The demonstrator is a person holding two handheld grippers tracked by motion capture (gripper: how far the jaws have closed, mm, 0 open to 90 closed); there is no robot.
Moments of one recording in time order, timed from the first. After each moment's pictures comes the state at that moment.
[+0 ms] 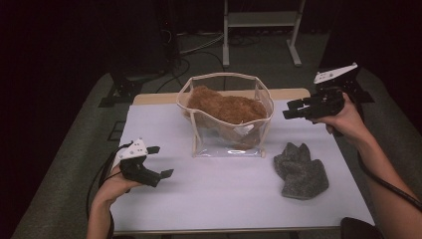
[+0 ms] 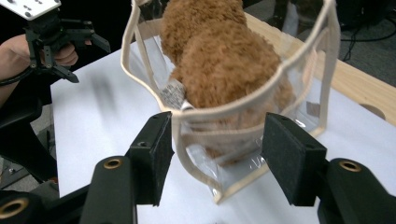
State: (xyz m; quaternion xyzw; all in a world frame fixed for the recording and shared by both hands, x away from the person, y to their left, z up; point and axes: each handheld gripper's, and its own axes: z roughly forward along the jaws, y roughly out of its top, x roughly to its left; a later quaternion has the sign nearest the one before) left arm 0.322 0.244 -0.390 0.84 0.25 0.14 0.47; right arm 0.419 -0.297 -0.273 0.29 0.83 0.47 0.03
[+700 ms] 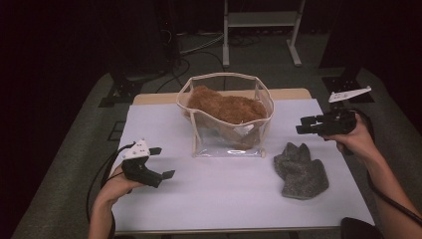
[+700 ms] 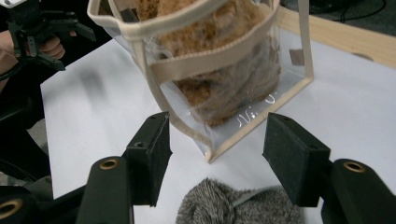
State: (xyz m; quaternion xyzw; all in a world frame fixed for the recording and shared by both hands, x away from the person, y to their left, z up) left arm 0.325 0.241 -0.396 0.84 0.25 0.14 0.46; right arm 0.401 -0.339 -0.326 0.34 0.81 0.48 0.01
